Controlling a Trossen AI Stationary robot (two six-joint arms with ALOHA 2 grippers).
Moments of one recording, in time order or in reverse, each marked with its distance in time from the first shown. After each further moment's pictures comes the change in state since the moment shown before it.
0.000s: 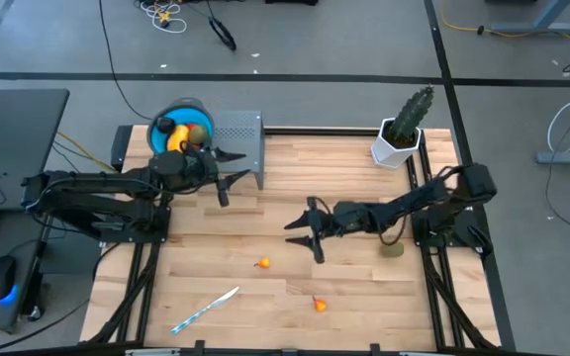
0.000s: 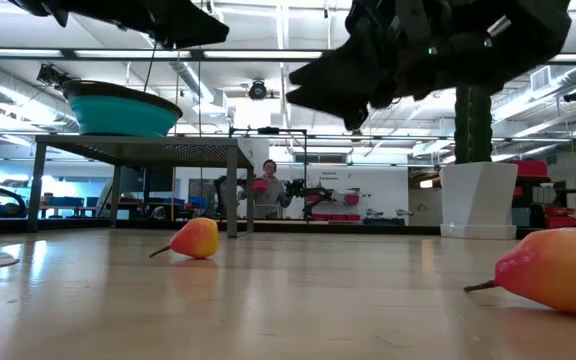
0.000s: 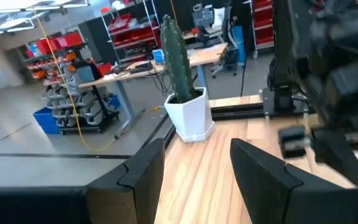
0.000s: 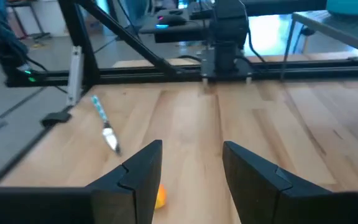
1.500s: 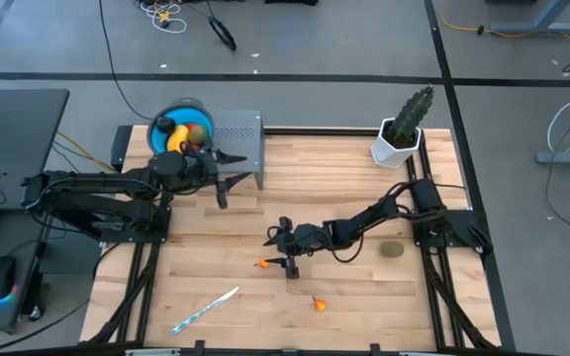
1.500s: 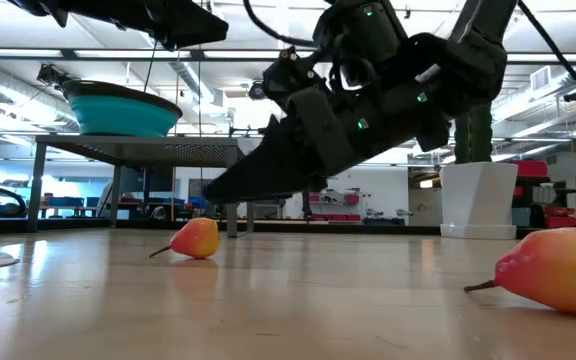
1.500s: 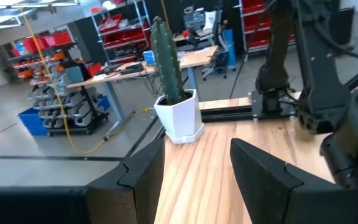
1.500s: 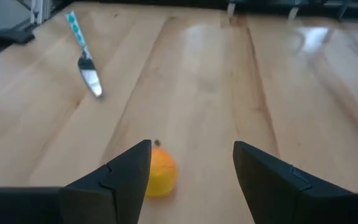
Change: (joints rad) left arm 0.000 -0.004 -0.001 0.000 0.041 -0.022; right arm 0.053 0.422 0.318 -0.113 0.029 -0.072
